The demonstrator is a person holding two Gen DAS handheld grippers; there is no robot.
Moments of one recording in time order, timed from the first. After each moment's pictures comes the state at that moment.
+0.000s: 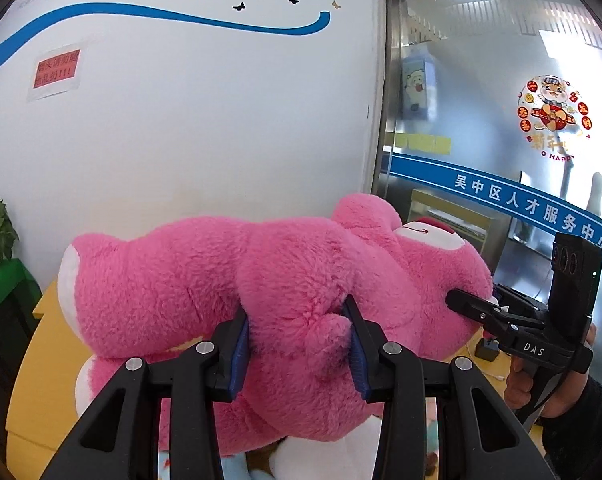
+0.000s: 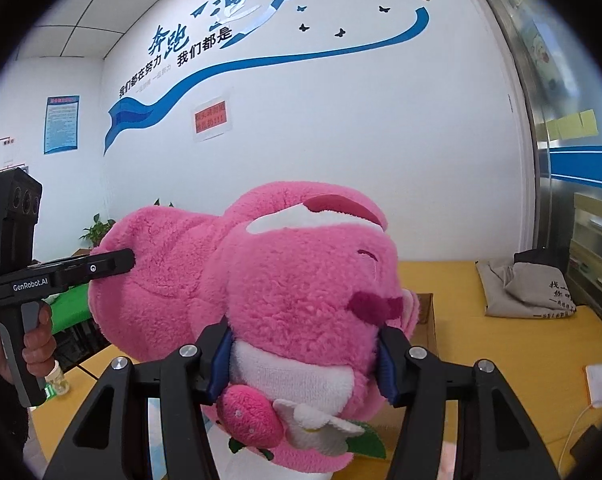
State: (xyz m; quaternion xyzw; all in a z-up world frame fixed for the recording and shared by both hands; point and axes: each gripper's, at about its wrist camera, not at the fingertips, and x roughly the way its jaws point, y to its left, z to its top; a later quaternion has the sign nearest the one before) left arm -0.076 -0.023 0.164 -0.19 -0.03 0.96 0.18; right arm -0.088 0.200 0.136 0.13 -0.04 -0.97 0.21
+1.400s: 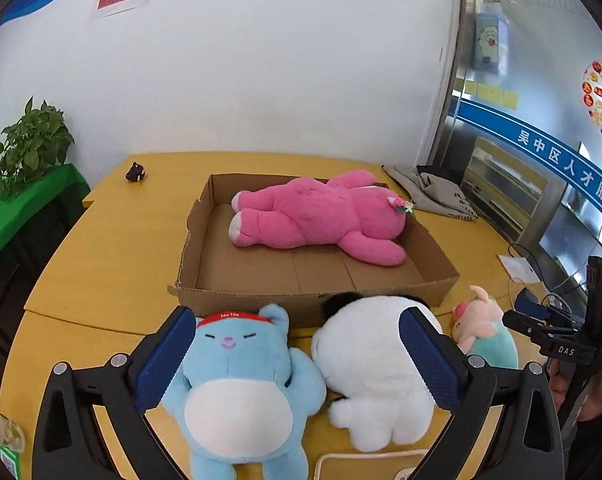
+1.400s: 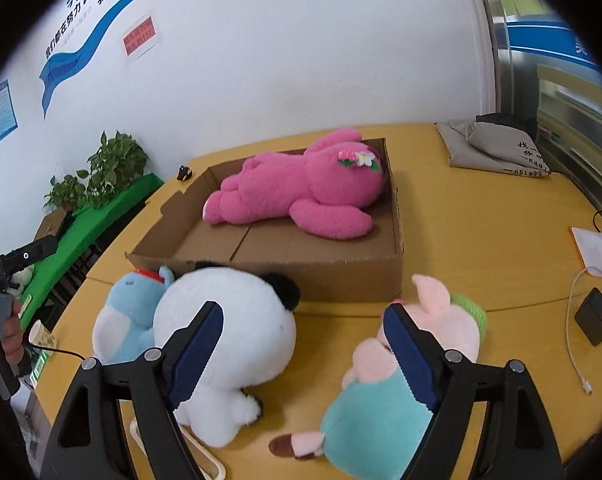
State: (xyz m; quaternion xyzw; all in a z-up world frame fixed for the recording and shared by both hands) left arm 0.010 -0.043 0.072 -0.31 -0.05 0.95 0.07; right arm -0.054 0.224 0.031 0.35 -0.06 -0.92 0.14
